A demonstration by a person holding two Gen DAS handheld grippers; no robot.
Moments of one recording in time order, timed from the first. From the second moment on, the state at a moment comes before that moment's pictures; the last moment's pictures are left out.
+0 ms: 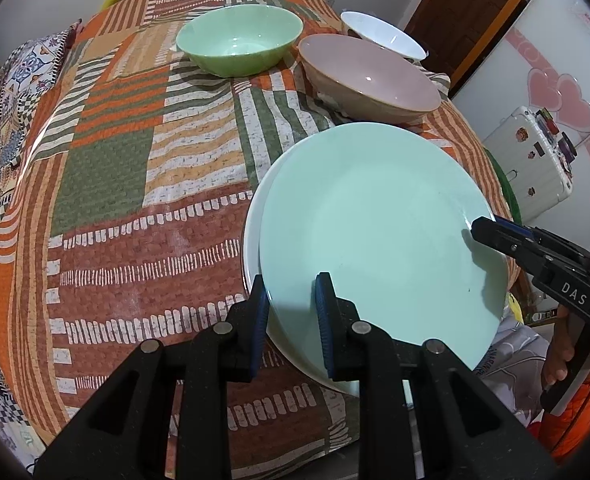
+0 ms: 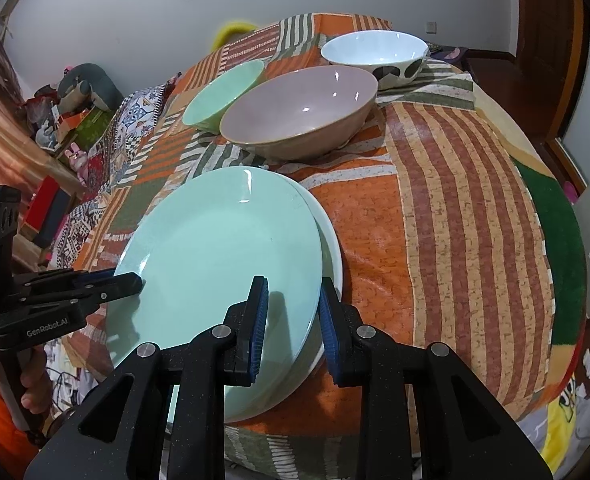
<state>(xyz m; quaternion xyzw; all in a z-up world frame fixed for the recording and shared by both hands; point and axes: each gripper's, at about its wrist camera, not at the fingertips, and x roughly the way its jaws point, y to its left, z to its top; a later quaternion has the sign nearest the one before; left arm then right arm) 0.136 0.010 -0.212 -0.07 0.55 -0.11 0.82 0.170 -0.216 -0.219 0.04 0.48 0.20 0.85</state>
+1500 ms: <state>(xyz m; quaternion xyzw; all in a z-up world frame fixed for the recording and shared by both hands) 0.139 0.001 -0.200 -0.02 0.54 -0.10 0.84 0.167 -0.210 -0.218 0.00 0.47 0.21 0.86</state>
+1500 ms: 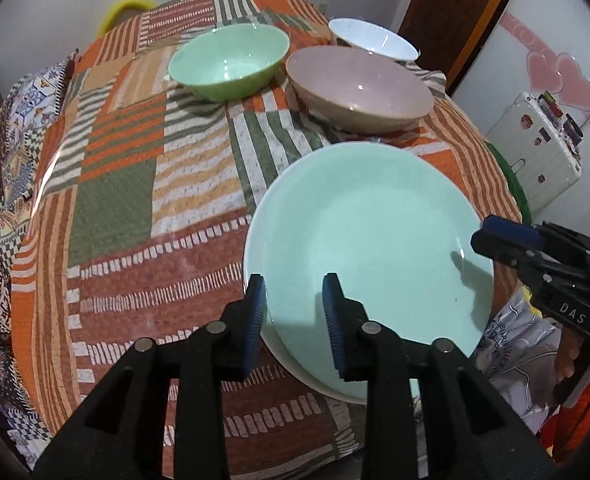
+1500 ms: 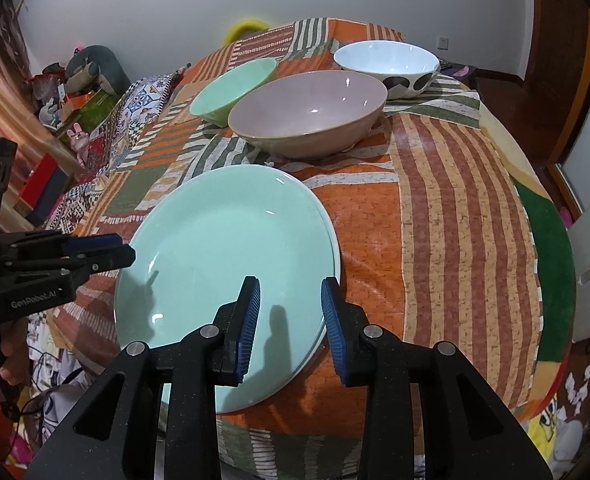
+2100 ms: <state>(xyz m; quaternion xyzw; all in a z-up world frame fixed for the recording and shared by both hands) 0.170 0.014 -0.124 -0.03 0.41 -0.08 0.91 0.186 -0.216 -0.175 0.02 0.40 0.20 0.89</state>
